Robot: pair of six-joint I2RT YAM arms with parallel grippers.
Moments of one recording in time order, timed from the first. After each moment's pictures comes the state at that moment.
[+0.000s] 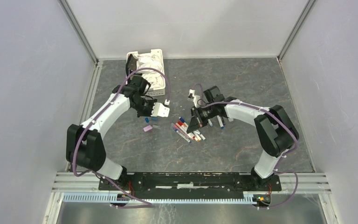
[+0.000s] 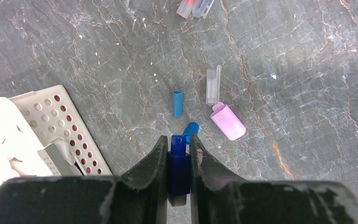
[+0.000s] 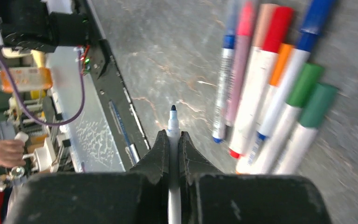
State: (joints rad) left arm -0.32 1.50 1.19 -0.96 0.42 1.47; right arm 0.57 1.76 1.05 -0.28 -0.90 0.17
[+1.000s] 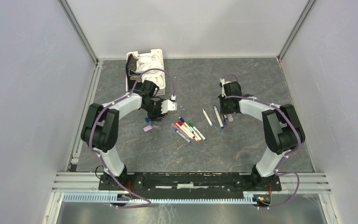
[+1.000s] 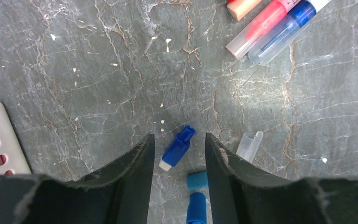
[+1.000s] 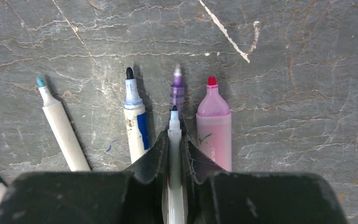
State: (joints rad) left arm -0.34 1.78 1.11 -0.58 0.45 1.17; right arm 0.31 1.73 0.99 -0.25 0.02 0.16
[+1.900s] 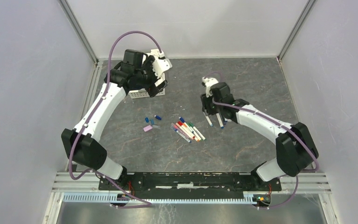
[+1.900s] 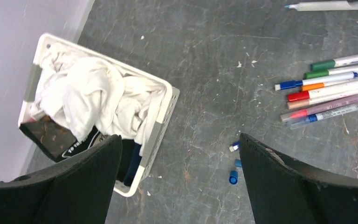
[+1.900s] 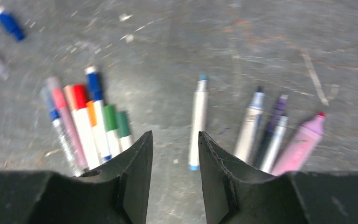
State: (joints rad) left arm -0.34 1.53 1.55 -0.75 0.36 0.73; right arm 0.52 1.49 0.99 -0.24 0.04 0.13
